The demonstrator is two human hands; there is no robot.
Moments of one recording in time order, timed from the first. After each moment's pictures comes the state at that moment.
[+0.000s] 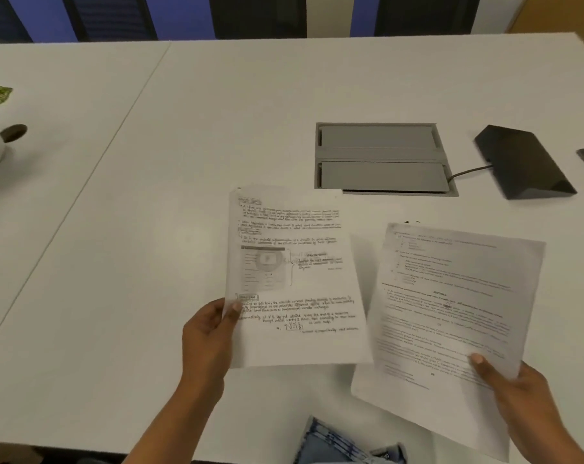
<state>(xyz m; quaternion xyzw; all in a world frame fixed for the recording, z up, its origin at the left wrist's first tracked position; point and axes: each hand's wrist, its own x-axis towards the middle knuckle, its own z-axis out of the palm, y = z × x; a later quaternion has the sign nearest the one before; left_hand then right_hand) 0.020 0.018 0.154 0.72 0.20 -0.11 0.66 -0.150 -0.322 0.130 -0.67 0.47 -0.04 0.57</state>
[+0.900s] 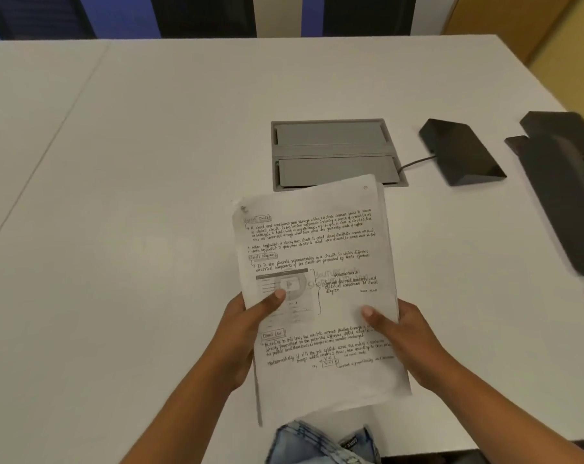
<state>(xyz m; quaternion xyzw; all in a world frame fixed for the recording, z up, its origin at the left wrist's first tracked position) 0.016 -0.056 0.174 0.57 0.09 -0.38 0.72 -0.092 -0.276 0.159 -0.64 0.28 0.05 0.71</state>
